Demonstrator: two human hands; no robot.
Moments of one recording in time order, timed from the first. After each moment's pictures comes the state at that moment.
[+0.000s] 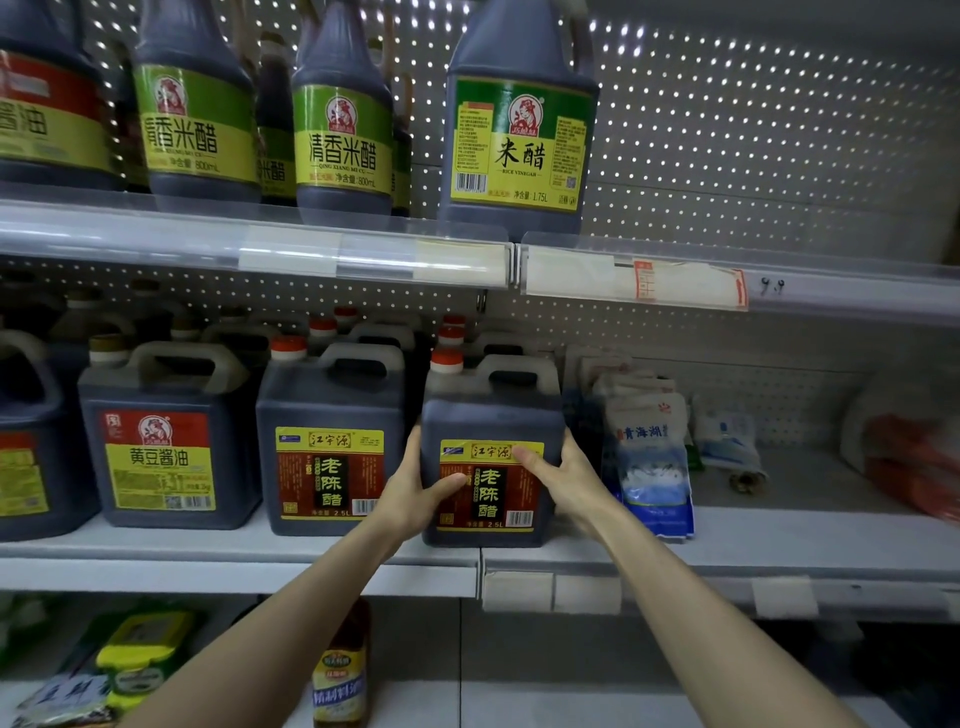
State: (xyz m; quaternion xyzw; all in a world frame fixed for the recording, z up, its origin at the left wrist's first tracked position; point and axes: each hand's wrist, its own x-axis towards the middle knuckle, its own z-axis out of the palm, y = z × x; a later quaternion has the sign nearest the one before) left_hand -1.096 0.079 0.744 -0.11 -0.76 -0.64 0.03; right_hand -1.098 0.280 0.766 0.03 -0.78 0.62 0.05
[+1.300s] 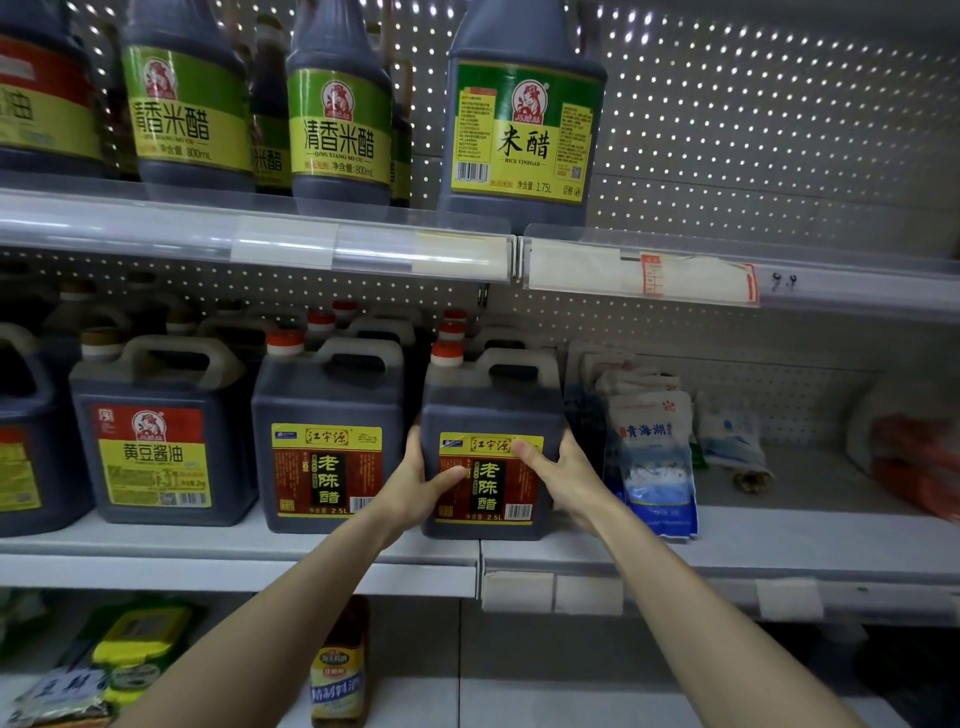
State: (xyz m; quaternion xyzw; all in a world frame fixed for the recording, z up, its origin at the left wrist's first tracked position) left_hand -1.108 0.082 0.748 -0.08 -0.75 -0.65 -0.01; right_hand -1.112 0.279 0.760 0.03 -0.78 0.62 0.05
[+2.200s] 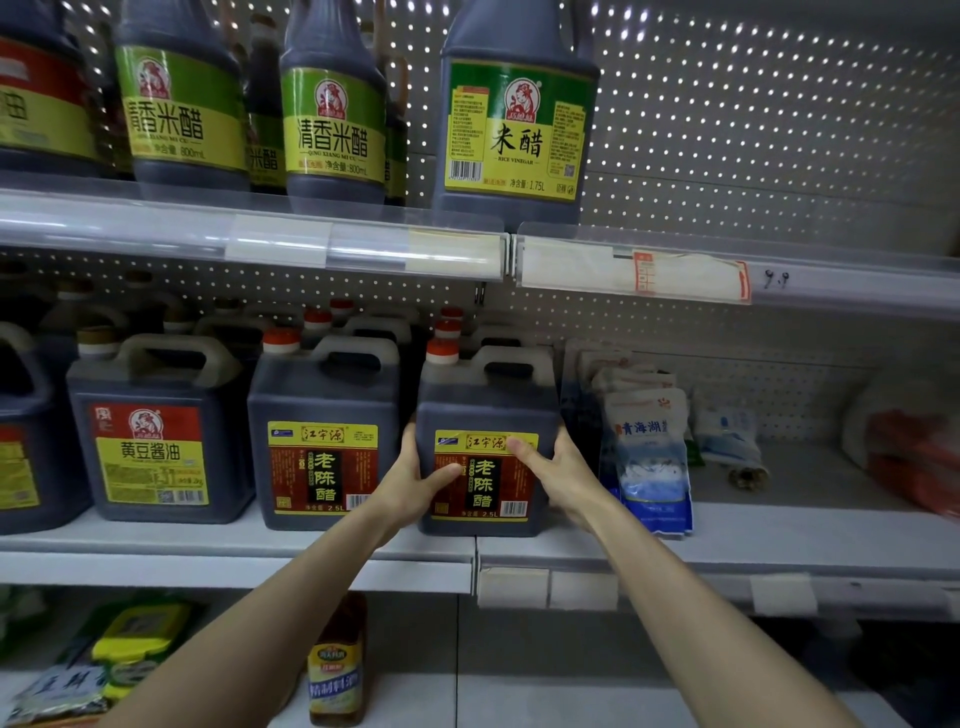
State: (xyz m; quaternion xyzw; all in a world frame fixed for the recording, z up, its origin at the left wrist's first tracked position) left_hand -1.102 0.083 0.752 -0.07 -0.76 -0.65 -0.01; right_hand -1.109 0.279 0.763 0.02 -0.79 0.61 0.04
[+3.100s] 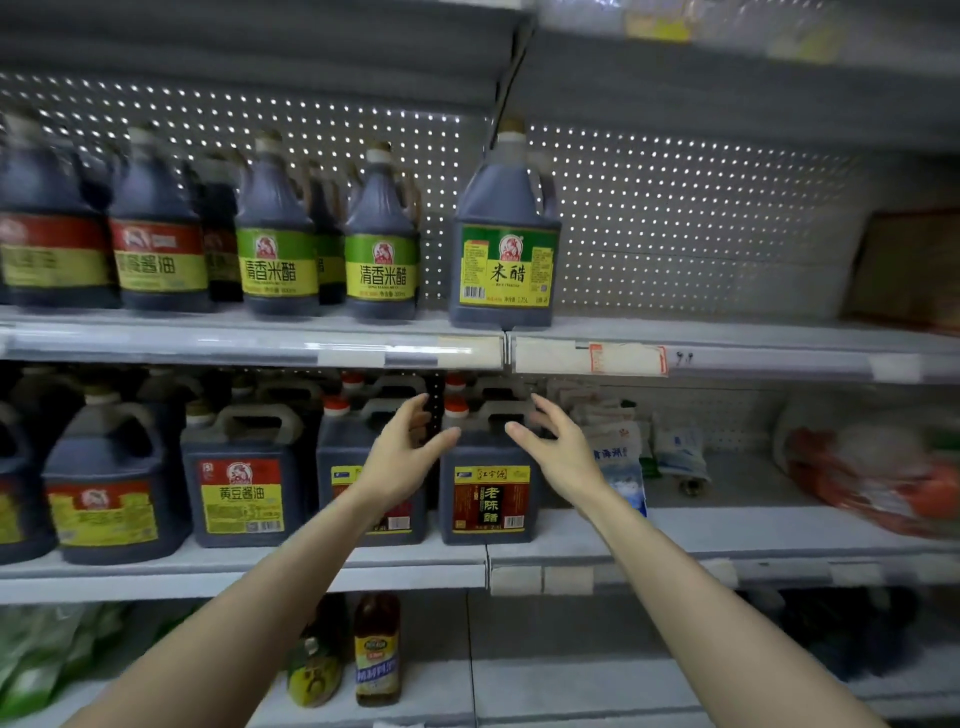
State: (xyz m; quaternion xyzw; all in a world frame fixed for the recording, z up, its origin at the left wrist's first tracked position) left_hand -0.998 0.039 0.883 -0.15 -0.80 -0.58 0.11; right_hand -0.985 0.242 0.890 0.06 -0.81 0.56 0.15
